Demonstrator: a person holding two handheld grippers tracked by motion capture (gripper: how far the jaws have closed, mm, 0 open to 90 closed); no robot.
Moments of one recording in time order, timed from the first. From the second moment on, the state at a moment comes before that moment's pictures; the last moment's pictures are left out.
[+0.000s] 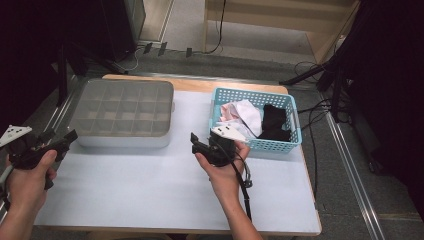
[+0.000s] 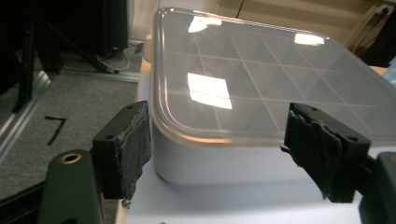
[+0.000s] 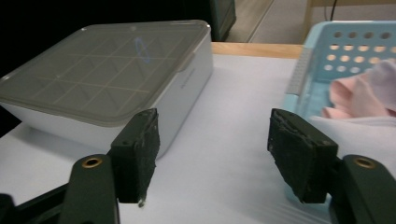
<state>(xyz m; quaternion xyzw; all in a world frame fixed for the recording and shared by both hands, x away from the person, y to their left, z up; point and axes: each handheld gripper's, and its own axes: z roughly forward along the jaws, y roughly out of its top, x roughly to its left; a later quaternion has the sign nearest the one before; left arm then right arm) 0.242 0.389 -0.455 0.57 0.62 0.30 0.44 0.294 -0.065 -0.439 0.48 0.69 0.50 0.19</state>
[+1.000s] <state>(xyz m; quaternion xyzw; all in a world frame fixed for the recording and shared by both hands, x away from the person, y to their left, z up) 0.296 0.422 -0.460 0.57 0.63 0.26 0.47 0.352 0.009 -0.447 0.49 0.70 0.49 0.19</state>
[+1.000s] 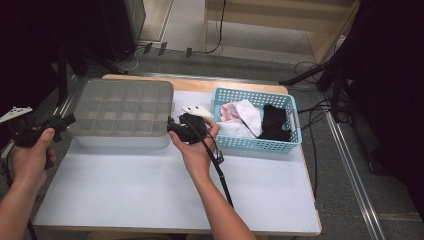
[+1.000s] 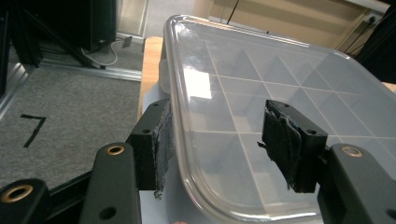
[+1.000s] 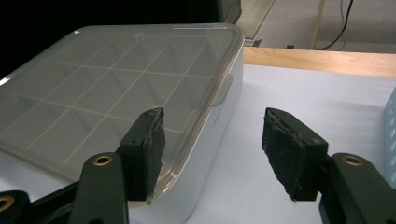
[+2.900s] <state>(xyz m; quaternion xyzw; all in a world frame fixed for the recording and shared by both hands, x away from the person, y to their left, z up) 0.373 0.436 -0.473 0.61 0.63 0.20 0.44 0.421 0.048 -0.475 0.54 0.69 0.47 0.11</state>
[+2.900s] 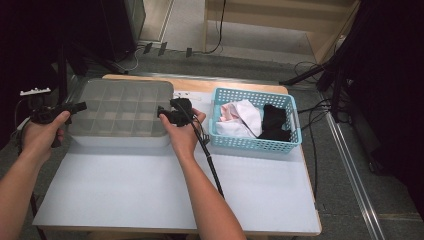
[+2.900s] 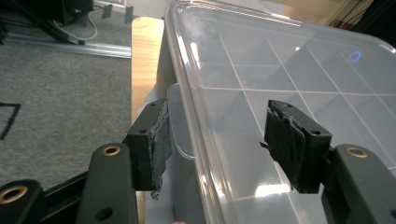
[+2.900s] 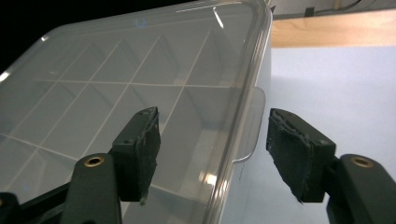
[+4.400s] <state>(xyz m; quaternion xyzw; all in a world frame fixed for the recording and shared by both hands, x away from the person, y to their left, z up) 0.363 0.453 -0.470 0.54 0.66 0.14 0.51 0.422 0.046 -0.472 0.56 0.65 0.50 0.08</state>
